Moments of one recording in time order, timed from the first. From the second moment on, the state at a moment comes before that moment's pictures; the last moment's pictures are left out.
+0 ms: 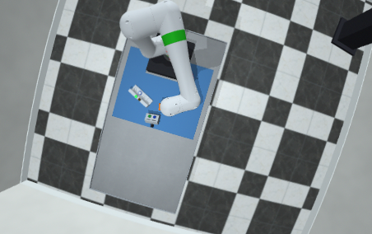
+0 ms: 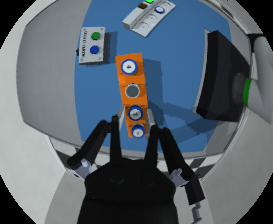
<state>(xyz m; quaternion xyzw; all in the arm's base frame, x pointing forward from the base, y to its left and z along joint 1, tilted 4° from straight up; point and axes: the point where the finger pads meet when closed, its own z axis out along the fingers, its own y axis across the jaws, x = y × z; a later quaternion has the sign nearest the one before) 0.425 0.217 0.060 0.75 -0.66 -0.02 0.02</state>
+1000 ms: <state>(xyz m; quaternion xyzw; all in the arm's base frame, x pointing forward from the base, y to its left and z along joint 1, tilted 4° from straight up) 0.429 0.176 0.104 0.87 -0.50 -0.01 0.03</state>
